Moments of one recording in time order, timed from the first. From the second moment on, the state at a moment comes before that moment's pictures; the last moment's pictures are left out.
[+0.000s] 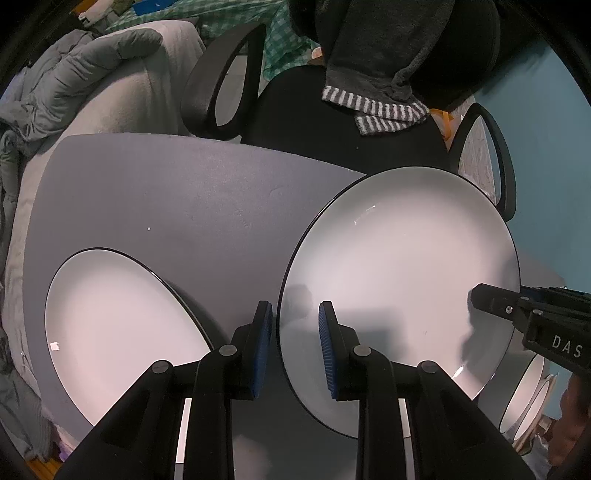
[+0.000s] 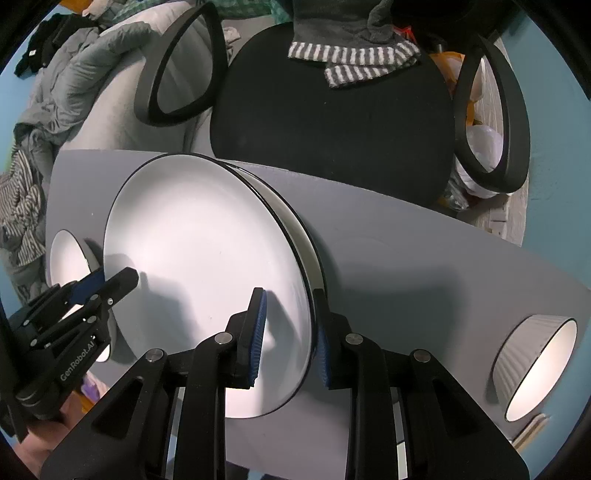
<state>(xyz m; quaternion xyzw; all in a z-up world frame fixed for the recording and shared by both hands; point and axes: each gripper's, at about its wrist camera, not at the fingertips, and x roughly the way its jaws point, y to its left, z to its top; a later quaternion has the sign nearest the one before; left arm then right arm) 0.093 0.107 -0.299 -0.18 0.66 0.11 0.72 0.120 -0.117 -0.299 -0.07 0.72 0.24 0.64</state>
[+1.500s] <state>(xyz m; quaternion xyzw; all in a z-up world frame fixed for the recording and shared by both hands) -0.002 0.177 -0.230 -0.24 0.61 0.15 0.74 0.064 -0.117 -0.220 -0.17 0.62 0.28 0.72</state>
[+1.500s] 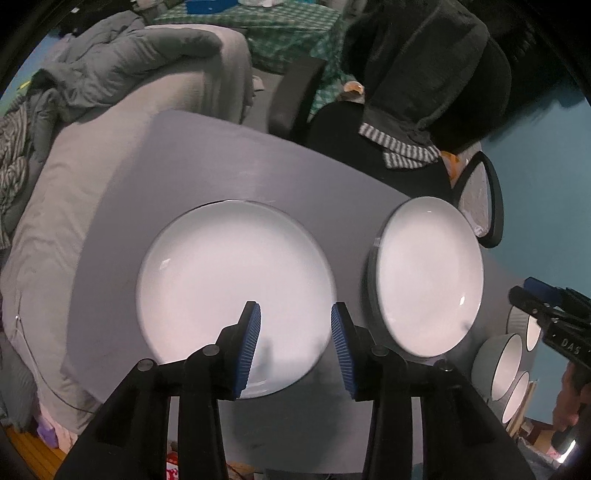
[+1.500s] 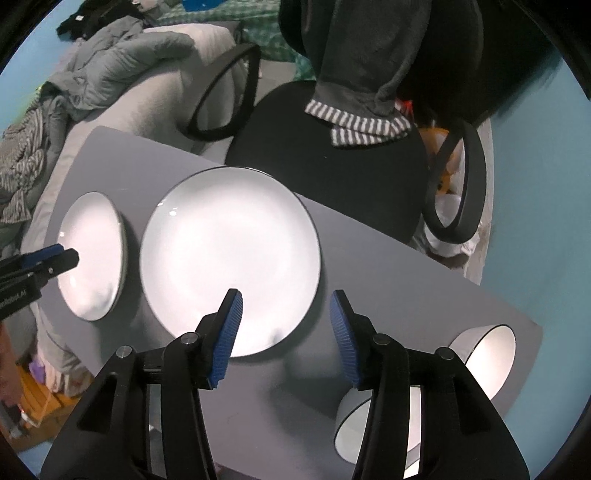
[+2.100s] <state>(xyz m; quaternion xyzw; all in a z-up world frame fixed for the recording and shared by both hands) -0.080 0.244 -0.237 -0.28 0.61 0.20 0.72 0.017 -0.062 -0.203 -0.18 0.60 0.34 0.70</state>
